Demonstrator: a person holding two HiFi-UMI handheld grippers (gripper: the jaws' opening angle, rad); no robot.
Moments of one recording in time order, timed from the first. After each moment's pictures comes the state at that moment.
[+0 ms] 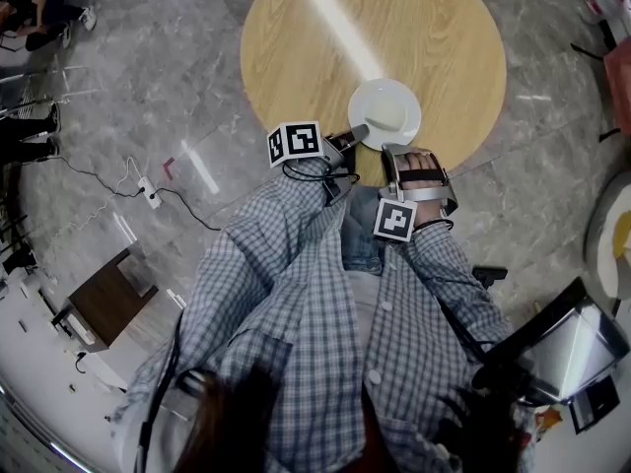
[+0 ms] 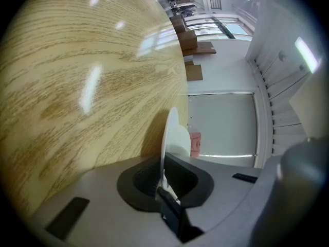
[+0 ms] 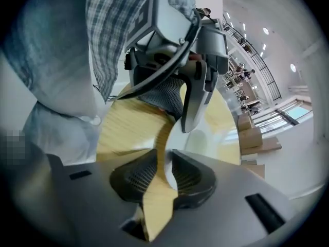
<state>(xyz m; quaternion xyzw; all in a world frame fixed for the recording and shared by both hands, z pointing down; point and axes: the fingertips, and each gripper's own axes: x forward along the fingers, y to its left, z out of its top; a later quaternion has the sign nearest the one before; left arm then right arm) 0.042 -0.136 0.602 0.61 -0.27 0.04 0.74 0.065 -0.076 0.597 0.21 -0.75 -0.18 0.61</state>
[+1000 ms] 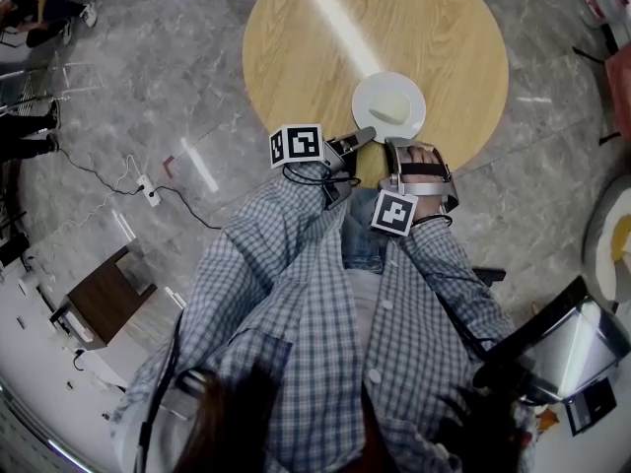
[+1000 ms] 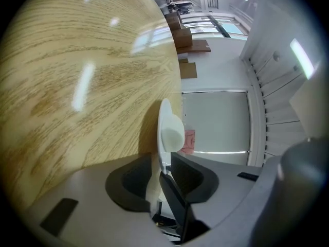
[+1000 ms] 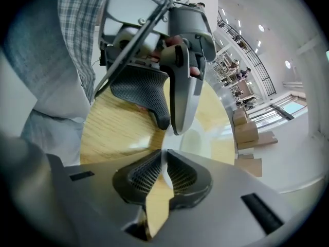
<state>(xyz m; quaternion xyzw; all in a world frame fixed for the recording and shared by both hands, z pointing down) 0.050 -0.132 0.590 0.63 -0.23 0.03 0.74 0.069 -0.096 0.592 0.24 -0.73 -0.16 0.62</state>
